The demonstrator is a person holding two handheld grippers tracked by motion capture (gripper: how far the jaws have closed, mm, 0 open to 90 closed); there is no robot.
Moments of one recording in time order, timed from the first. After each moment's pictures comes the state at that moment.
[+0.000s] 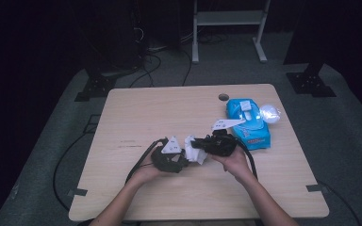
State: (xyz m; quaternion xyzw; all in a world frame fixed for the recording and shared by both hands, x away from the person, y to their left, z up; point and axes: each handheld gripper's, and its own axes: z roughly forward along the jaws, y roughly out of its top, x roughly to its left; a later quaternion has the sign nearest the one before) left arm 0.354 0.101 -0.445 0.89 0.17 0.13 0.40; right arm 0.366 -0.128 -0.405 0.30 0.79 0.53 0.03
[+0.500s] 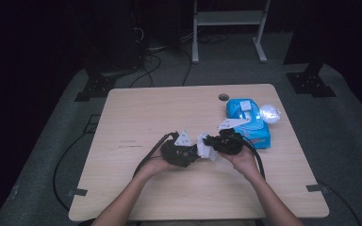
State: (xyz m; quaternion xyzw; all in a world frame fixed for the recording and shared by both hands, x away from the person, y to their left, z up) left arm 0.375 0.070 -0.445 0.91 0.17 0.13 0.36; right arm 0.375 -0.149 -0.415 0.33 0.82 0.46 0.10
